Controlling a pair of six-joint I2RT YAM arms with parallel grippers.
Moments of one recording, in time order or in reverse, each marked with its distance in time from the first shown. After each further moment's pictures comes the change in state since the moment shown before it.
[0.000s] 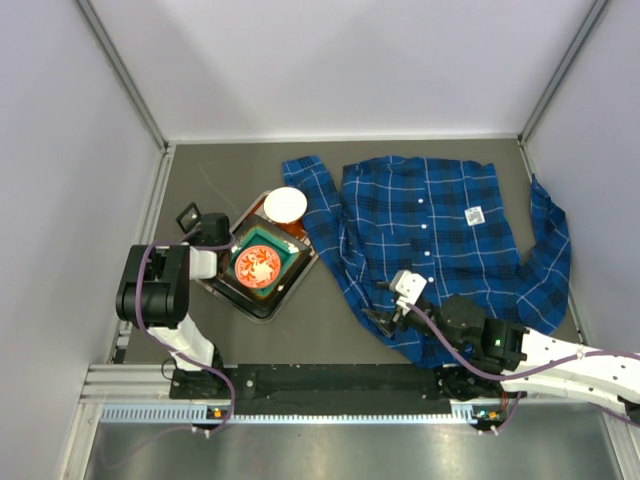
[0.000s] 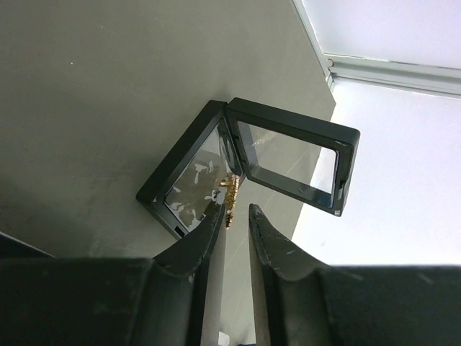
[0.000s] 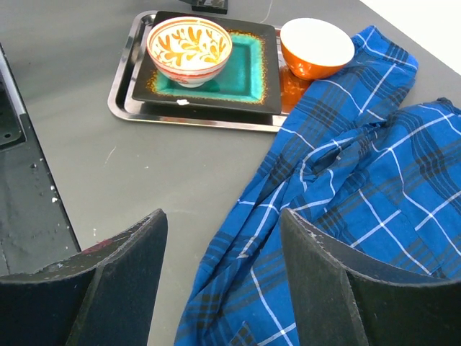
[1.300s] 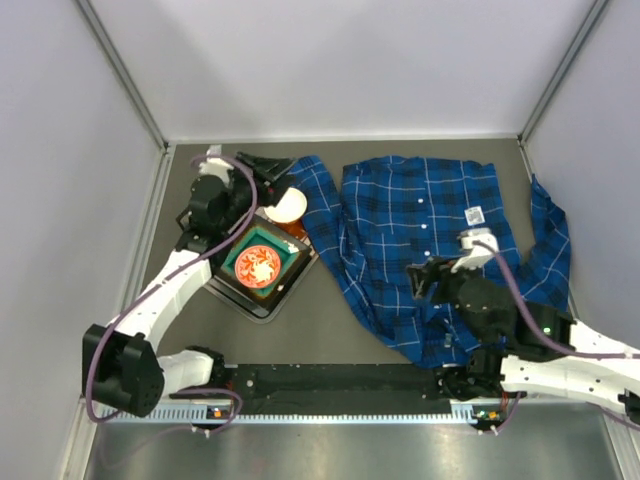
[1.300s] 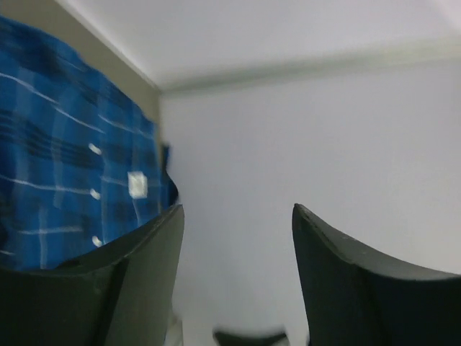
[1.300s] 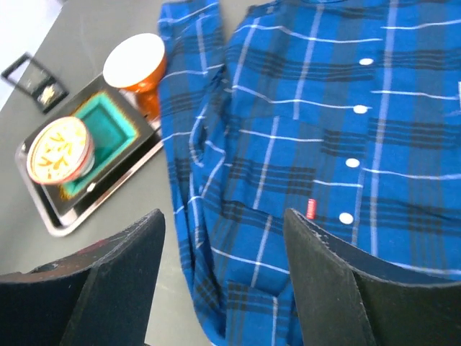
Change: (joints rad) left arm -0.272 -0.500 0.241 -0.087 0.925 0.562; right arm 0.000 0.007 0.357 -0.553 0.560 0.605
